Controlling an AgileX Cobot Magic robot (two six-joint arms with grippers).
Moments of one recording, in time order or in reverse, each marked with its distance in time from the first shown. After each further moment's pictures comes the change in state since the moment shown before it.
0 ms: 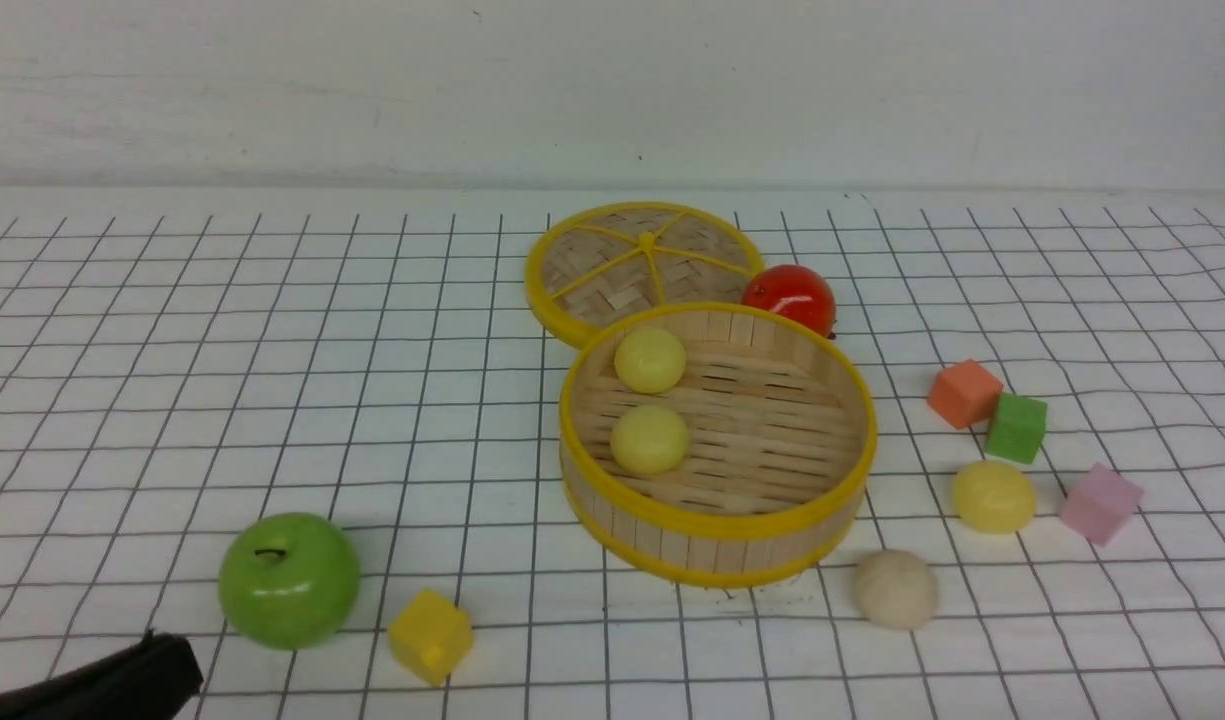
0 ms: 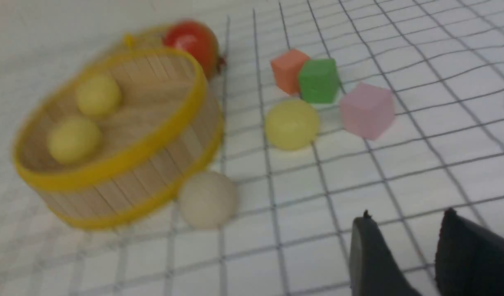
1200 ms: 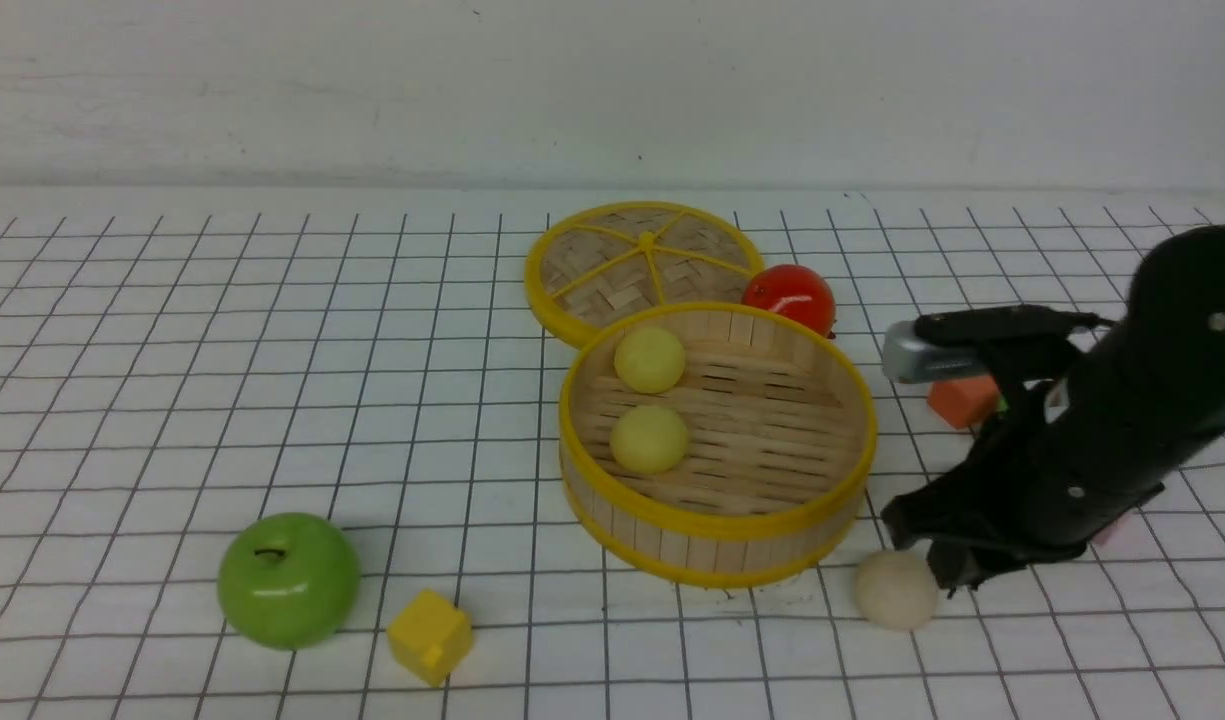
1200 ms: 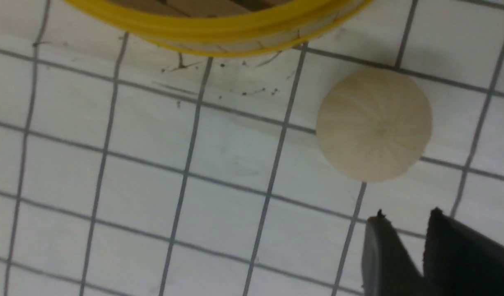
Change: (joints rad) right arm 0.361 1.626 -1.112 -0.239 0.565 -0.019; left arm 0.000 -0.008 0.118 0.000 0.100 0.000
